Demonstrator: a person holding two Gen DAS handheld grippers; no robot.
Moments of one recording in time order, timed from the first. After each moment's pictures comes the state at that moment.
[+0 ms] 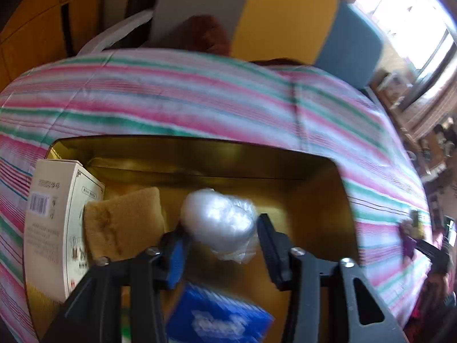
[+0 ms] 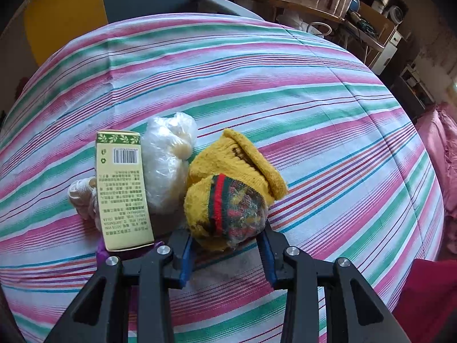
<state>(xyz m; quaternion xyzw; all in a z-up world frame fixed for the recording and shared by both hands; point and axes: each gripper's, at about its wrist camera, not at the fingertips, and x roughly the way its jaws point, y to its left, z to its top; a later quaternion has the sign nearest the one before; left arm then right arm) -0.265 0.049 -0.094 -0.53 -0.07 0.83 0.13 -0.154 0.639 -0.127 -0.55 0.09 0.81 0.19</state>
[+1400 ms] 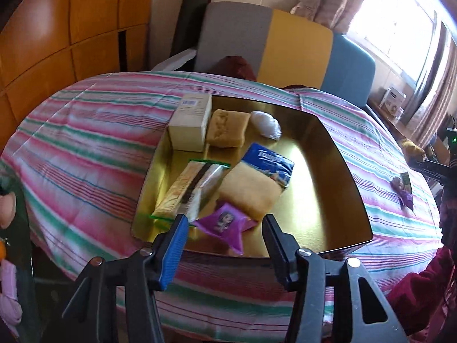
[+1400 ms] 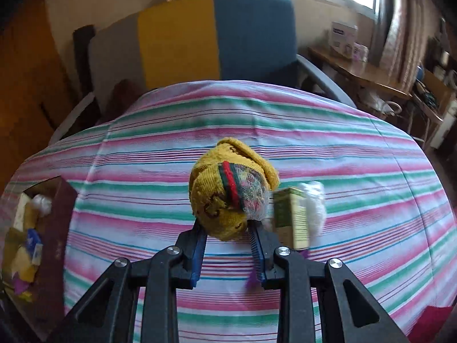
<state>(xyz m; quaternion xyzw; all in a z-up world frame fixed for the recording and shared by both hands) -0.032 -0.032 -0.042 -0.43 -0.05 0.90 0.07 -0.125 0.493 -0.030 -0.43 0.02 0.90 -0.05</state>
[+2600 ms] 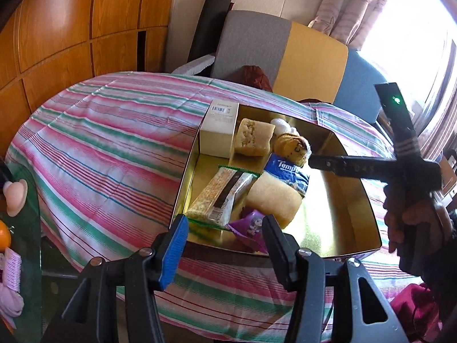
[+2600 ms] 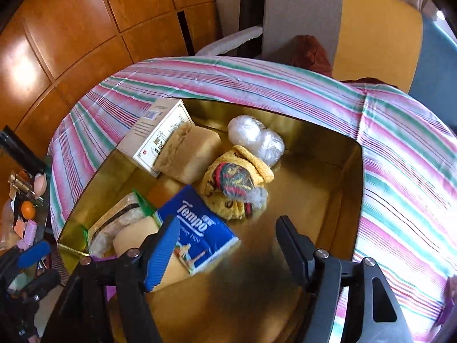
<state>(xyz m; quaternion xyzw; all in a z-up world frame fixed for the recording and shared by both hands) -0.028 -0.061 -0.039 -0.41 -0.08 0.91 0.05 -0.118 0.176 -0.083 -0.47 -0.10 0.82 -0.30</state>
